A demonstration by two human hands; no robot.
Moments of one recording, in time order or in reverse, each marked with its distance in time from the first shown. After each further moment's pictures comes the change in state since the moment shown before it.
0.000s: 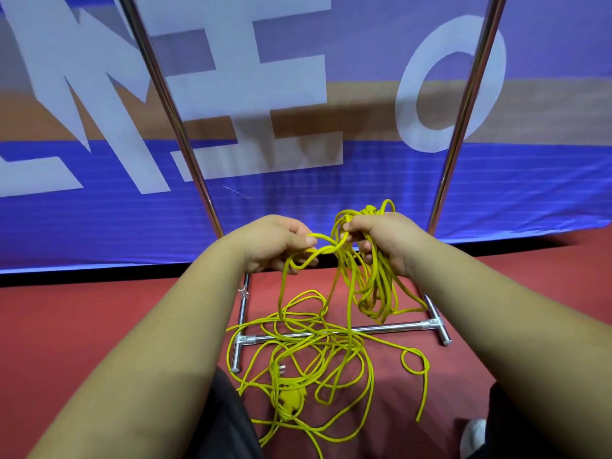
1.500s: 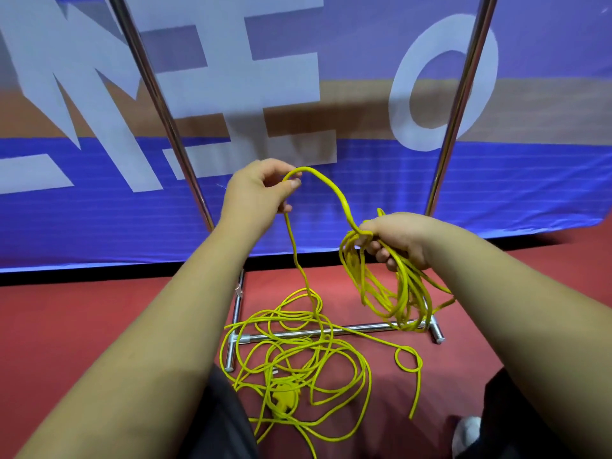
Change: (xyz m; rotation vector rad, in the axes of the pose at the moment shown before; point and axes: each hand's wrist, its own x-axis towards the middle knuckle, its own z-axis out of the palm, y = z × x) left_hand -0.002 0.040 0.001 0.109 0.646 0.582; right_hand -0.008 -0.018 -0.030 -0.425 -0.126 0.280
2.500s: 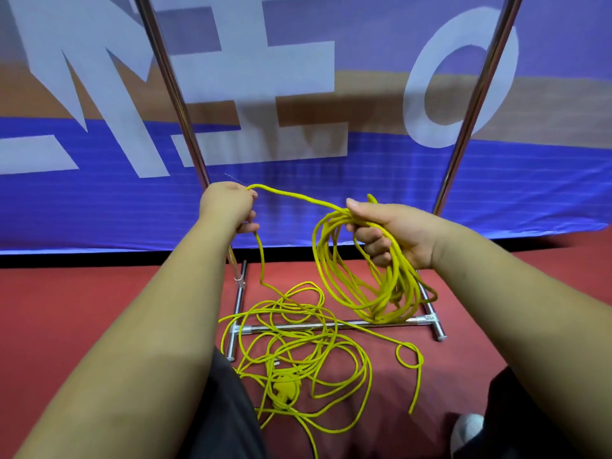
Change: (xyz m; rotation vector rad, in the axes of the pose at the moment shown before) left_hand 0.024 -0.072 -0.041 0.053 0.164 -0.622; right_hand -0.012 -0.006 0.020 0.371 -0.310 -0.186
